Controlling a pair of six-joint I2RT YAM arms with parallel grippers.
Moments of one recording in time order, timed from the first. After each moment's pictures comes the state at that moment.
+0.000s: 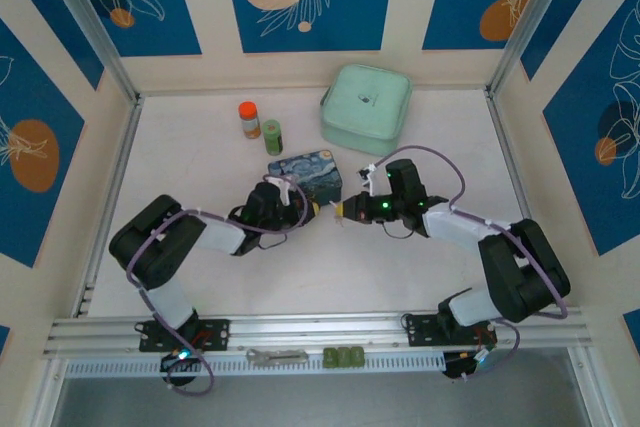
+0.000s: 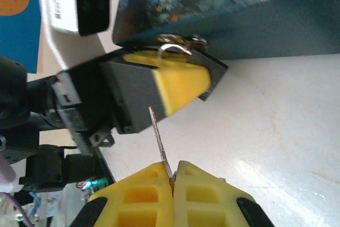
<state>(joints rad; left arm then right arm) -0.65 1.72 0.58 0.67 0.33 -0.84 0.41 1.43 0.62 0.06 -0.78 0.62</state>
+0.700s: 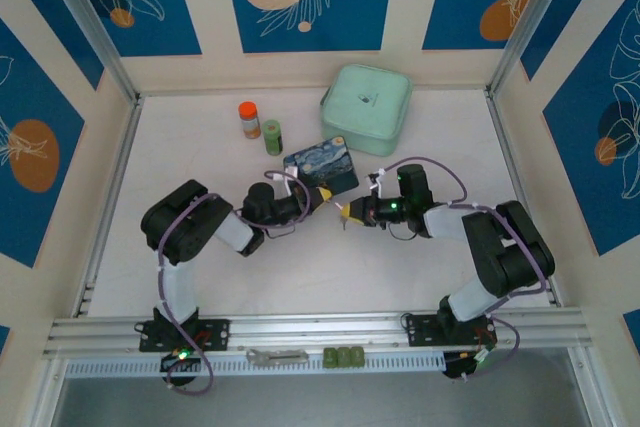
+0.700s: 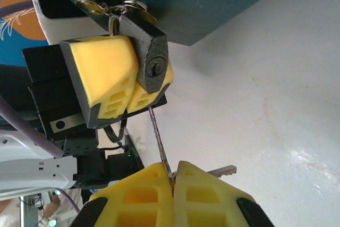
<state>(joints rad) -0.62 1.95 0.60 1.22 0.51 -1.24 0.31 1.57 0.54 0.32 -0.99 0.80</state>
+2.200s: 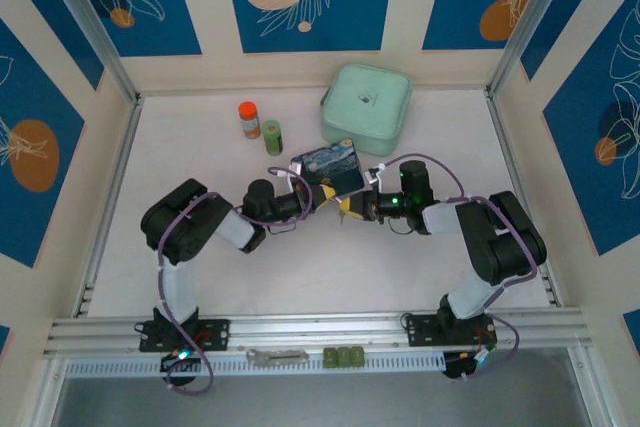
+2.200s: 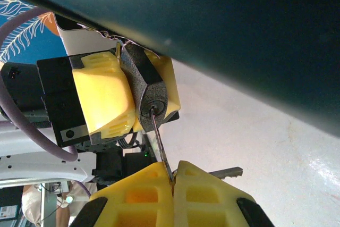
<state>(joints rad) -0.62 1.95 0.63 1.24 0.58 -1.27 0.29 1.64 0.56 0.49 -1.08 0.86</state>
